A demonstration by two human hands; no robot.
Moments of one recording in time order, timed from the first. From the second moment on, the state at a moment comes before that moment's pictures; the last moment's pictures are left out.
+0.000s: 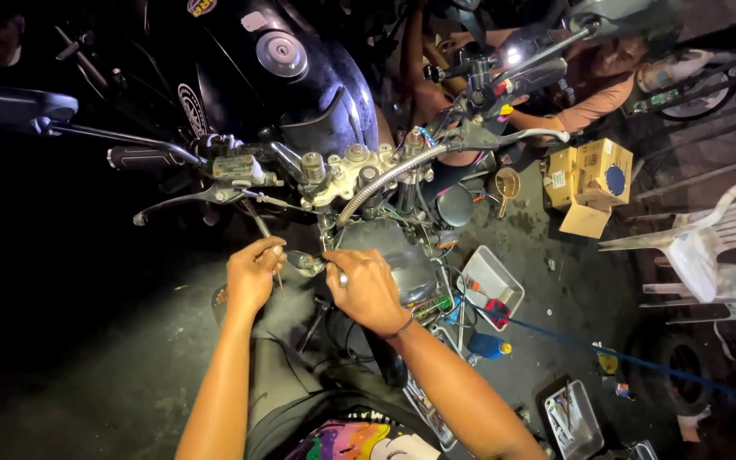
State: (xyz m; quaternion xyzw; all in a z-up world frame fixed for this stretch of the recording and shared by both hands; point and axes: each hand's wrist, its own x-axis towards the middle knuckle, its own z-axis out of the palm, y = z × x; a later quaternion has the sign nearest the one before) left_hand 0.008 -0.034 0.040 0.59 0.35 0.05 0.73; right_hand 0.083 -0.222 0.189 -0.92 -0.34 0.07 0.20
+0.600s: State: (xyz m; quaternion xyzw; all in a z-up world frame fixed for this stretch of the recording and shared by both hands) left_hand 0.017 -0.014 0.358 0.69 -0.01 -0.02 0.72; right_hand 0.073 -0.256 0.243 -0.84 -0.28 -0.04 0.47
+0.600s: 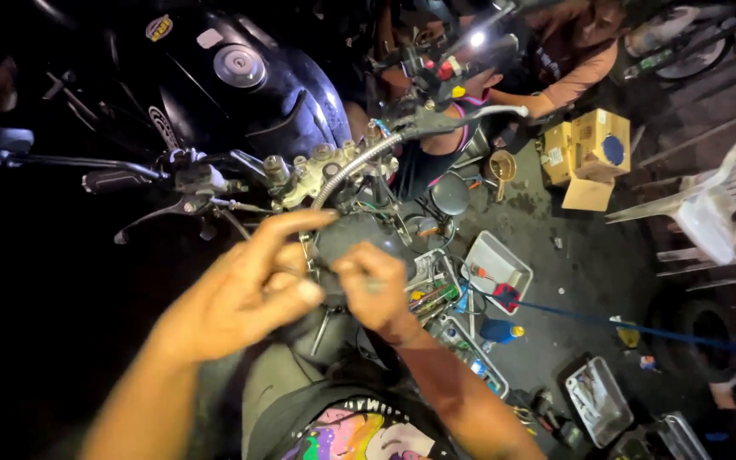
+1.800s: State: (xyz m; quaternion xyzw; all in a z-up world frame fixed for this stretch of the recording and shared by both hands) left_hand 0.161 -0.141 0.304 0.96 0.03 -0.25 0.11; right_hand 0.079 -0.435 0.187 -0.34 -0.10 0.34 0.87
